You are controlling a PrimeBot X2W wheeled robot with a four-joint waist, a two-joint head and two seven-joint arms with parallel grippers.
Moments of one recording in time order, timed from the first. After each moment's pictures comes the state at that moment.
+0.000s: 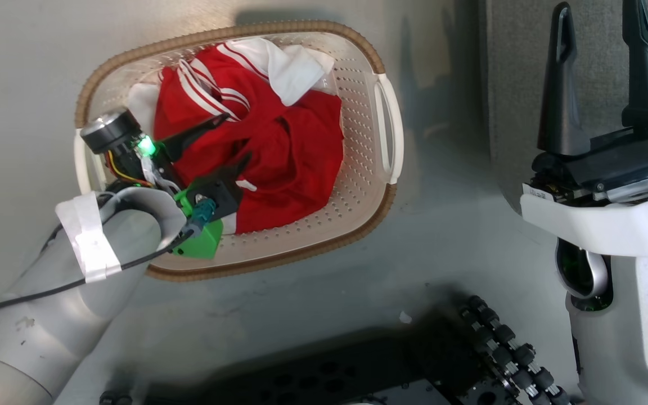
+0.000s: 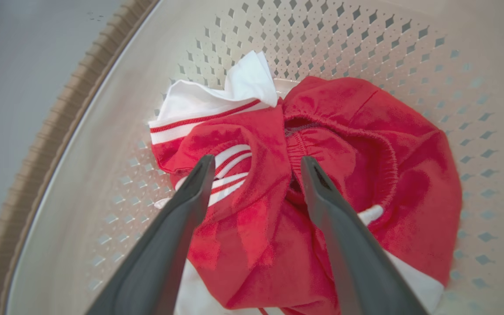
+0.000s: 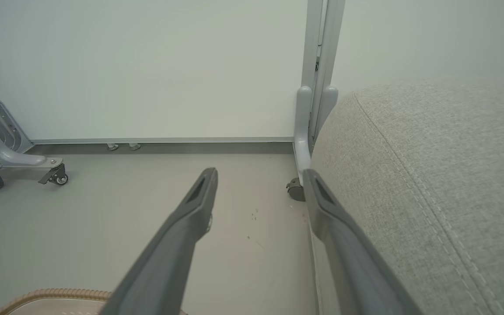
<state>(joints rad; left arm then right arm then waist) -0.91 0.39 -0.95 0.68 0.03 -0.13 -0.26 -0.41 -0.05 0.06 -0.26 0.13 0.13 -0.26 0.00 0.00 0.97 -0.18</state>
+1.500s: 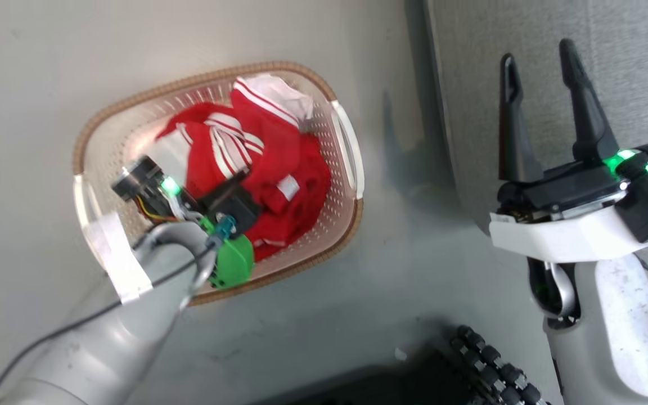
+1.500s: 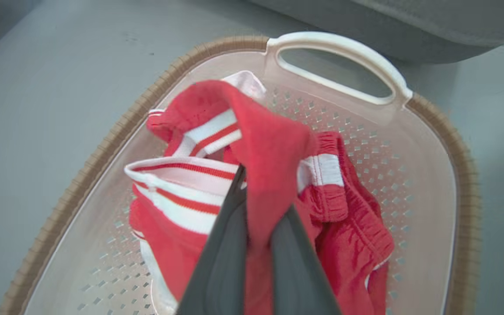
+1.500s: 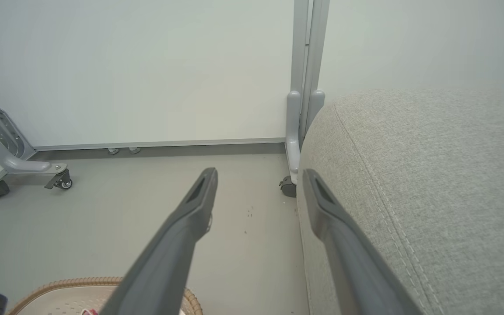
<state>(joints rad) -0.83 0.27 -0.93 0.80 -0.13 -0.07 -0.26 -0.36 -0.05 0.10 -0.14 0.15 0.13 -0.26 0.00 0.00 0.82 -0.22</state>
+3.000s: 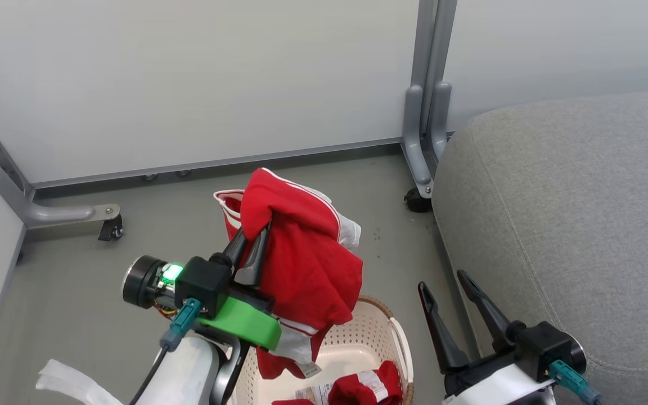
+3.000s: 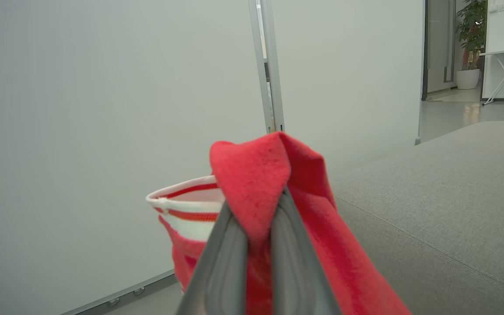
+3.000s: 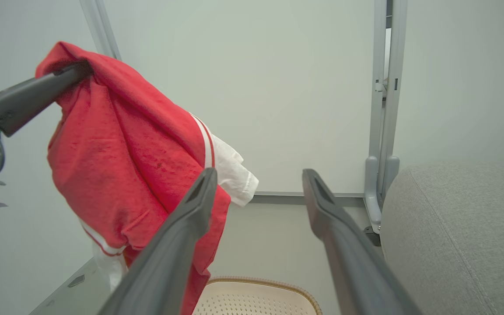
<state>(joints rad) -0.27 0.11 -0.43 0.22 -0.18 -0.04 -0.26 0.06 -0.05 0.27 0.06 0.19 0.13 -0.26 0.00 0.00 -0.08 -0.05</state>
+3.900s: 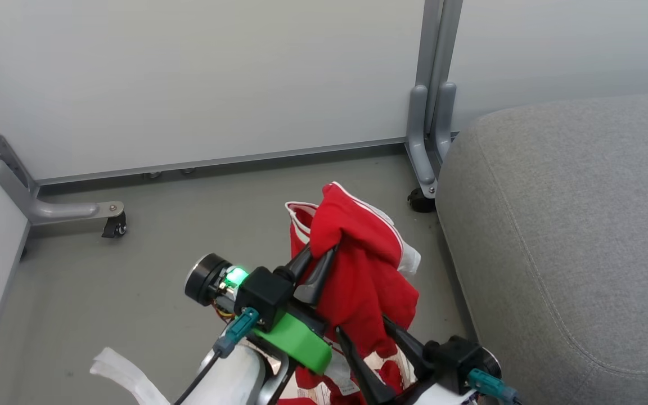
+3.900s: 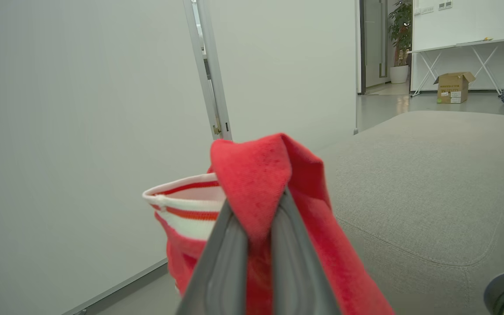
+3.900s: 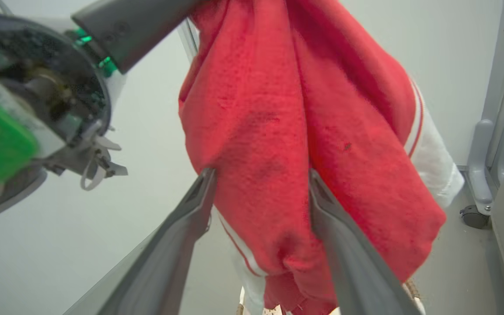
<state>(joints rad) -0.29 0.07 -0.56 0.21 -0.19 -0.11 -0.24 -0.04 -0.05 0.56 0.21 0.32 0.13 -0.26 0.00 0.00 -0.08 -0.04</state>
